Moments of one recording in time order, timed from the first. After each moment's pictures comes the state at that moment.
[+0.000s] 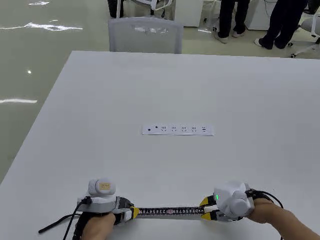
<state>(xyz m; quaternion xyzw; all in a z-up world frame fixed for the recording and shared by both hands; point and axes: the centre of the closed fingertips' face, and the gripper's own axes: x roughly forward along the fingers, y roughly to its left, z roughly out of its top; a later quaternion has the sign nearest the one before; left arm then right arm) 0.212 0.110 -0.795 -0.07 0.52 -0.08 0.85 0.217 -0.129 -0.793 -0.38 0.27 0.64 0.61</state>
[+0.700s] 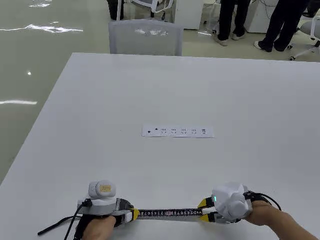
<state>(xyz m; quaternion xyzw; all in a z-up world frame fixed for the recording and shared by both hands) 0.216 0.110 -0.800 -0.07 0.51 -0.07 0.85 0.217 -0.123 -0.792 -0.38 0.27 0.64 0.61</state>
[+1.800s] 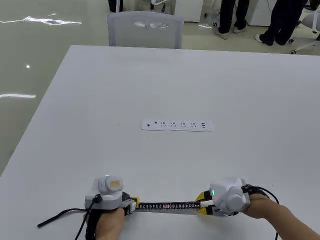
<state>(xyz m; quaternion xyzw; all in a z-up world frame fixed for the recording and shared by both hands) 0.229 0.115 -0.795 -0.04 0.48 -0.01 0.88 0.217 -0.121 -0.791 -0.39 0.27 0.64 0.61</state>
